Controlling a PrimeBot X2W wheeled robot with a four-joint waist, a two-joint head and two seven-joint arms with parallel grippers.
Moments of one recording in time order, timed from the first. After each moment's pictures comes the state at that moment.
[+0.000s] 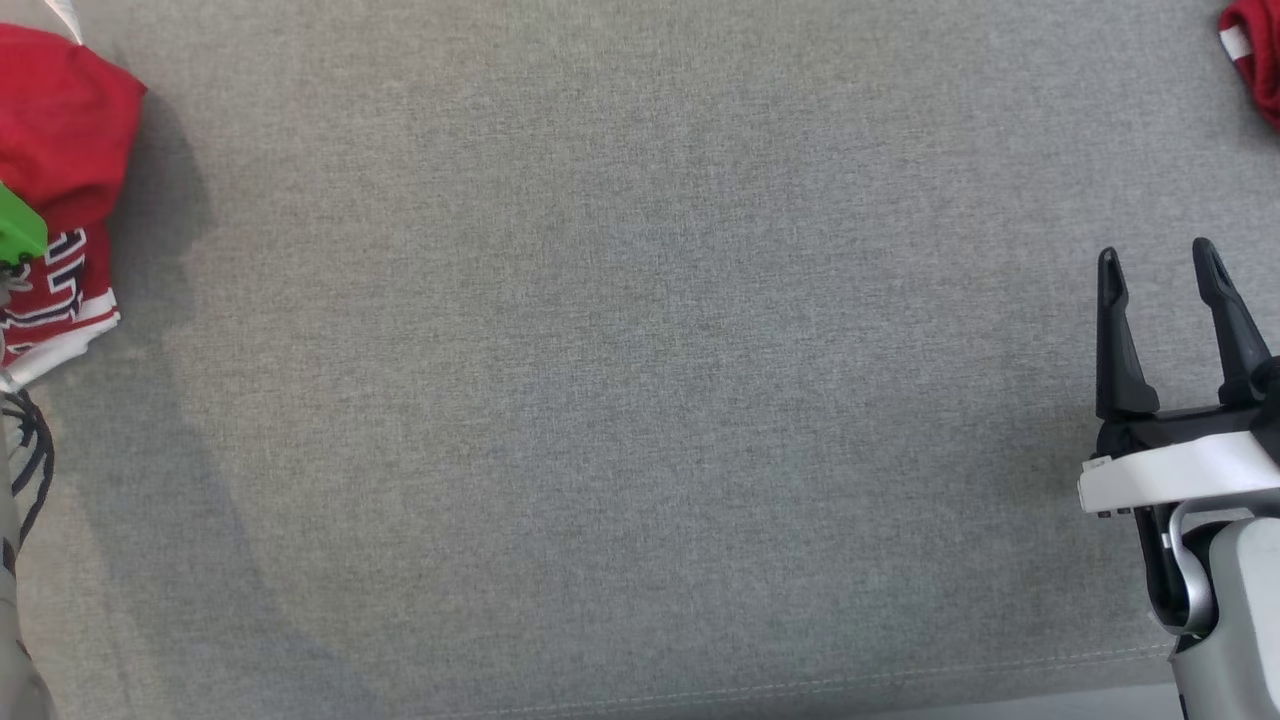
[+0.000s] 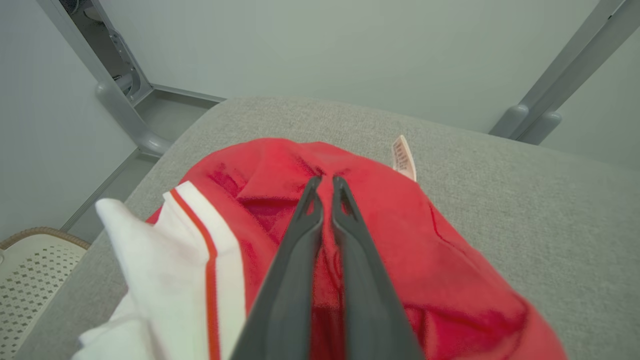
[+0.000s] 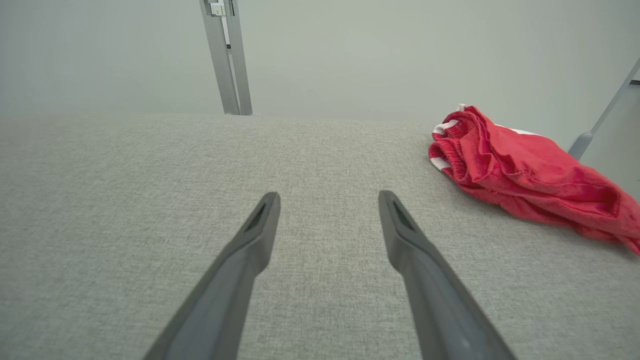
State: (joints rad) left arm -1.00 0.38 0.06 0.99 -0.41 -0.13 0.03; right arm -0.21 -0.21 -0.08 0.08 0.16 0.13 -0.26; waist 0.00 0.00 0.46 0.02
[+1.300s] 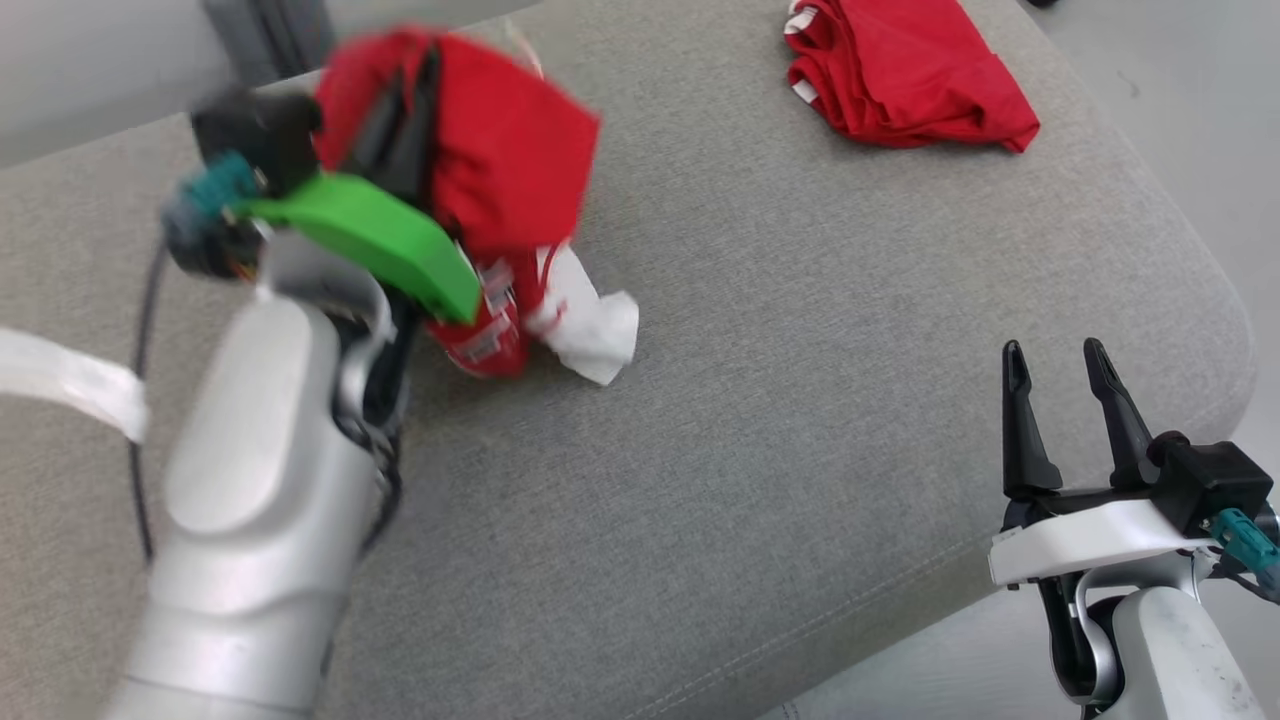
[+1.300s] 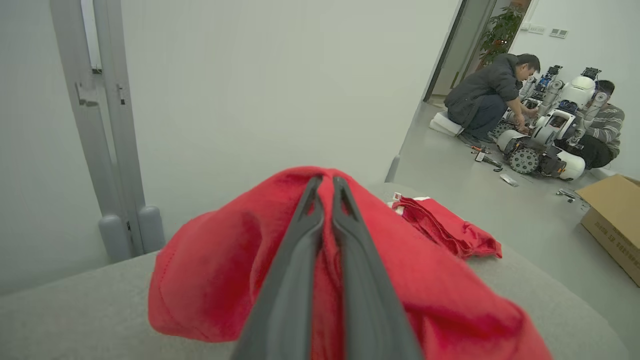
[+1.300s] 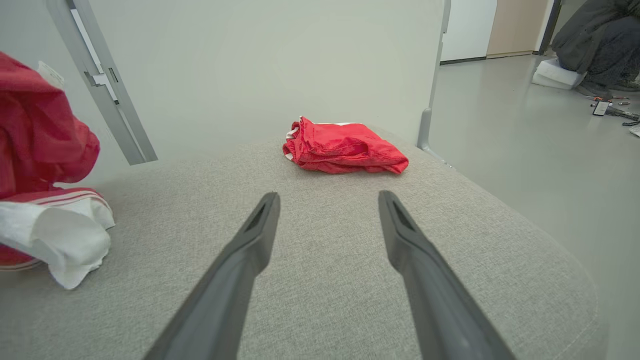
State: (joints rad) left arm -0.78 0.12 -0.31 0.44 -0.49 -0.10 -0.02; right arm -0.13 -0.07 -0.03 0.14 0.19 0.13 -0.26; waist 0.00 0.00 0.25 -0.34
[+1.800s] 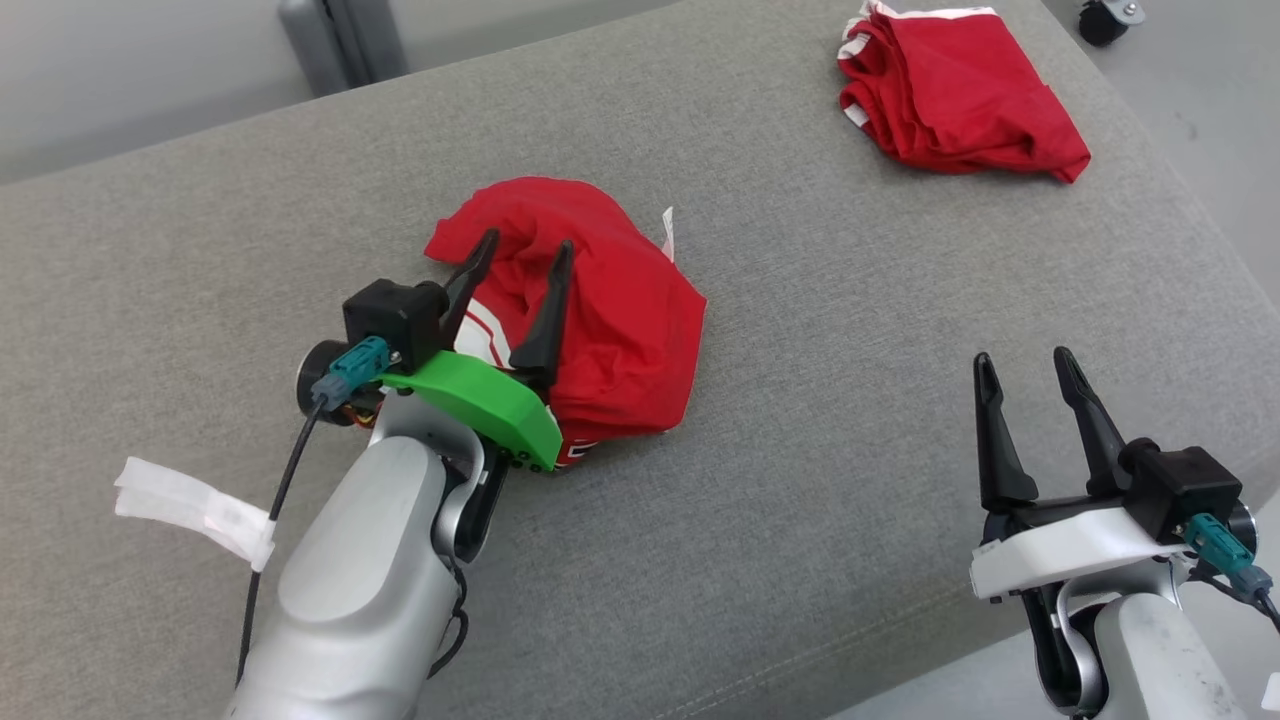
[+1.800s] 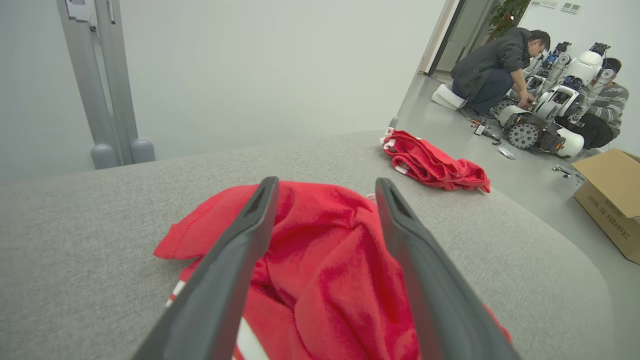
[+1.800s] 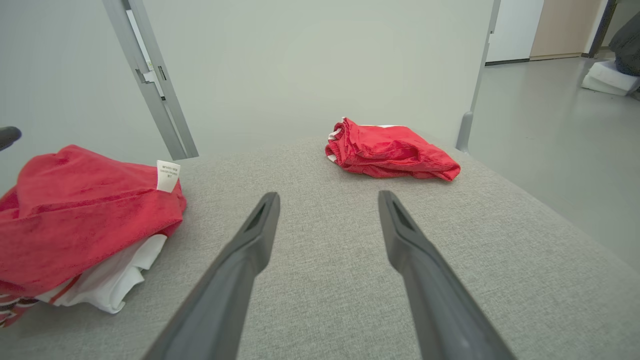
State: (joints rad) left arm -0.61 0.05 -0.45 0.58 -0.50 -0.10 -0.21; right arm -0.13 -0.07 0.00 0.15 0.18 0.13 -0.26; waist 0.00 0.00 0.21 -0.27
